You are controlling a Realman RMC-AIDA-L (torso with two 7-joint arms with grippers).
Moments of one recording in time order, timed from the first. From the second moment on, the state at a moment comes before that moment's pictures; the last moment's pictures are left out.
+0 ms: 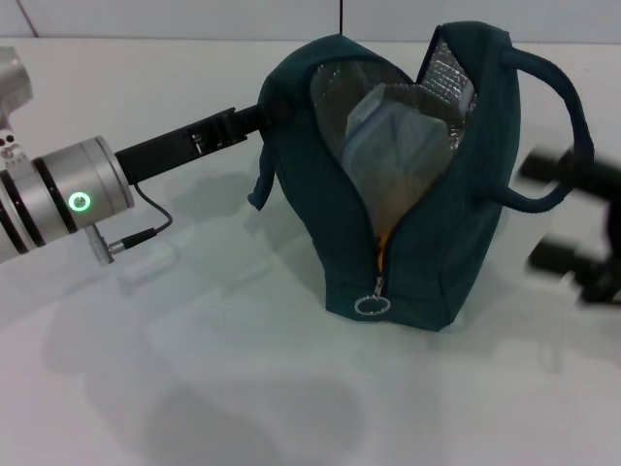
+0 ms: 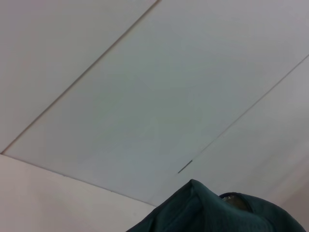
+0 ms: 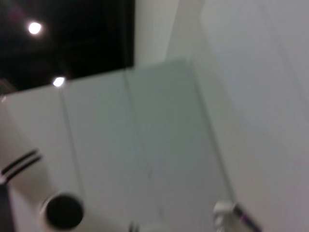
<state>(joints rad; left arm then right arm) -0.51 -2.09 0.84 0.47 1.51 1.37 -1.78 0.47 2.00 -0.90 -0.48 -1.48 -2.00 1.19</state>
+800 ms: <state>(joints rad) -0.51 -2.09 0.84 0.46 1.51 1.38 -1.78 0.50 2.01 -1.17 -0.39 -1.60 -1.69 1.22</state>
